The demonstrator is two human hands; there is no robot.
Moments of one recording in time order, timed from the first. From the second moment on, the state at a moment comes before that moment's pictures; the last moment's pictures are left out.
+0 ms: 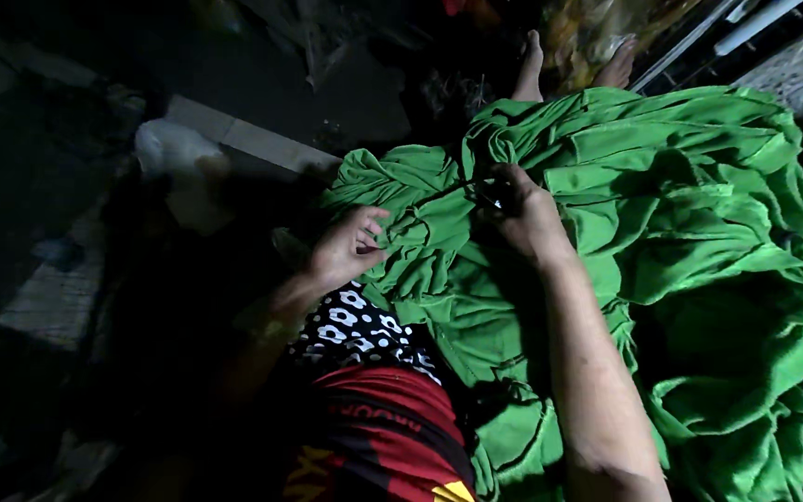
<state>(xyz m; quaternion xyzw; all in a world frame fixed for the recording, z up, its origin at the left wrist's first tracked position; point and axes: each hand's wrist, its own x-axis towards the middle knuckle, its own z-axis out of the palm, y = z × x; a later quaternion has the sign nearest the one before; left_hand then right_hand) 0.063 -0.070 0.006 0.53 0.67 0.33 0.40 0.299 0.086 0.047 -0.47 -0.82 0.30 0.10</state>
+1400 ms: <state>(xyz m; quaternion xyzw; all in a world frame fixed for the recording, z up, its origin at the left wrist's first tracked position) 0.091 -0.044 -0.004 0.43 0.65 0.38 0.50 0.283 0.048 0.032 -0.31 -0.92 0.21 0.05</state>
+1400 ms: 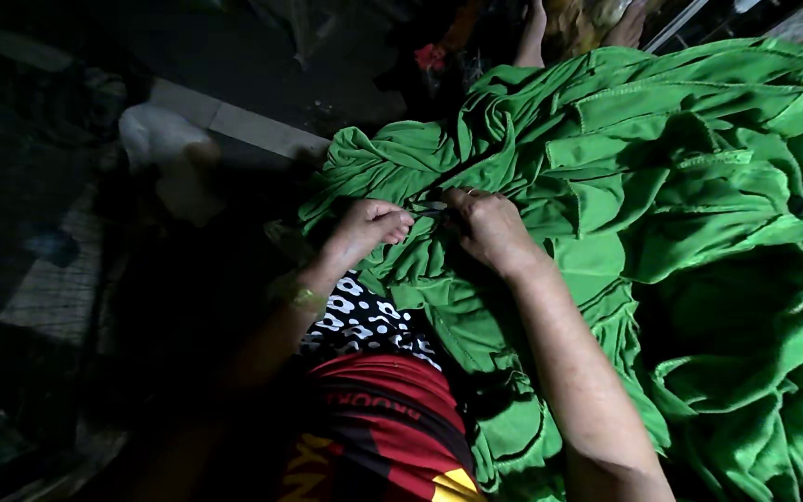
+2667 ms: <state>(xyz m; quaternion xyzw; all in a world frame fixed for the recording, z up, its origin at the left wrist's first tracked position) 0.057 -0.060 0.024 0.44 0.69 0.38 0.42 0.454 0.076 0.100 -0.51 -0.65 0.10 0.56</state>
